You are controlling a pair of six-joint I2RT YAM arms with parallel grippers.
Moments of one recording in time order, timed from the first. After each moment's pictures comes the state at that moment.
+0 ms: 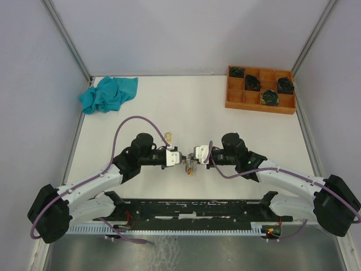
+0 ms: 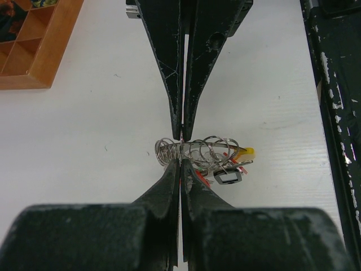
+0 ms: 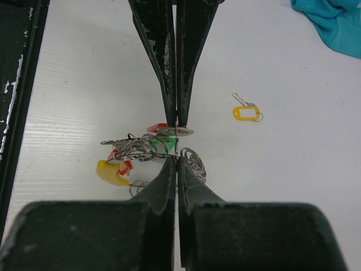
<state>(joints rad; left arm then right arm) -0.74 1.03 0.52 0.12 0.63 0.63 0.81 1.13 0.55 0.16 -0.55 -0.64</state>
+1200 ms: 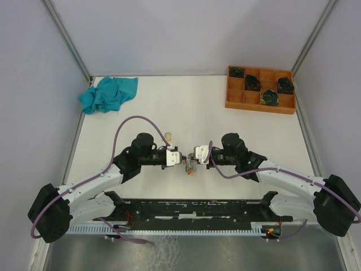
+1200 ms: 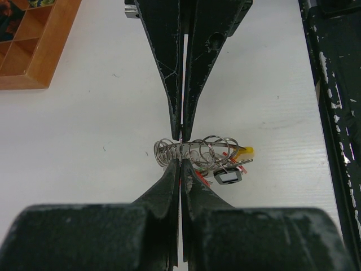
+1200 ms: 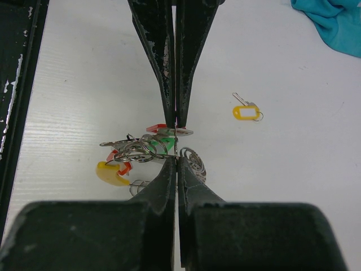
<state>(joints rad) -0.74 1.03 0.52 0.11 0.64 0.63 0.81 1.13 0.55 0.16 -0.54 -0.64</state>
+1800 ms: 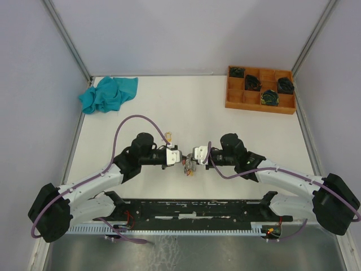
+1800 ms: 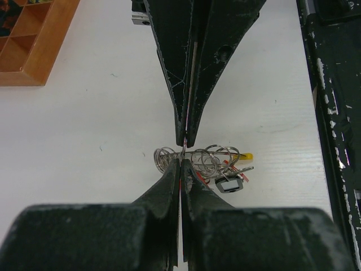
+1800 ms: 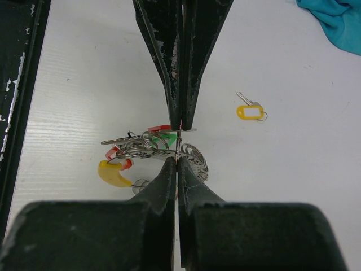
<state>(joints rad) -0.74 1.04 0.52 0.13 0.64 0.59 0.82 1.14 0.55 0.16 -0.54 -0.64</state>
